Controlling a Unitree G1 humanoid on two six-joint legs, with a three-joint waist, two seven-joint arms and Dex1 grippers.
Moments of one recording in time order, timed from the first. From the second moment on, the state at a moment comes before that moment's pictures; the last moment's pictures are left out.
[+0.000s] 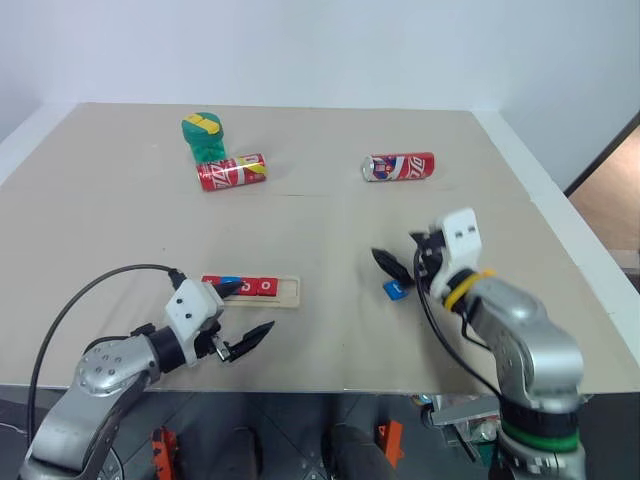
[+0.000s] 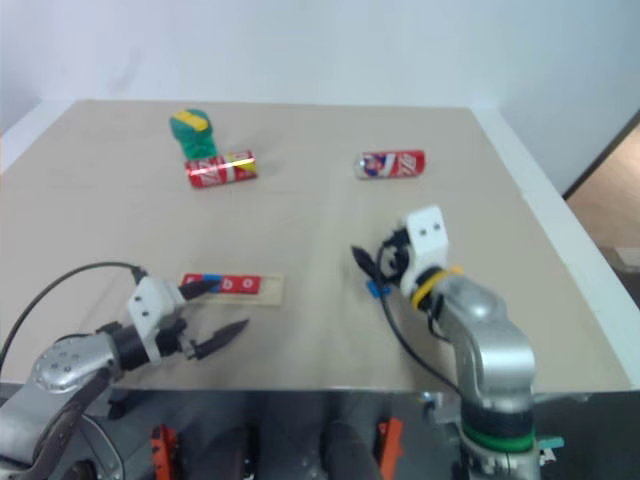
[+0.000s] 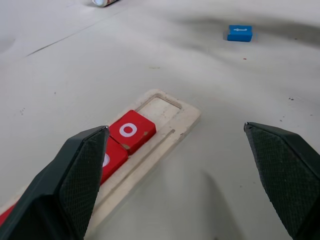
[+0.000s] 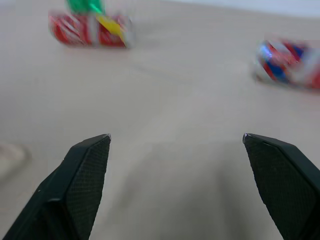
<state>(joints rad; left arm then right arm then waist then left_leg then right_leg) 0.06 0.60 0.03 -0.55 -0.38 0.39 -0.72 -0.22 -0.31 -0.15 -0.58 0.20 0.97 0.39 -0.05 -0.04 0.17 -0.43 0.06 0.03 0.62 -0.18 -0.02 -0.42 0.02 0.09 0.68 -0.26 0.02</state>
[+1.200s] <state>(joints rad) -0.04 0.67 -0.06 -0.50 -0.39 0.41 -0.85 -0.15 -0.22 0.03 -0.49 0.14 0.85 0.21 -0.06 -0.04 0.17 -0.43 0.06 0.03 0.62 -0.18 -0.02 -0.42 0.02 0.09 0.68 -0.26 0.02</state>
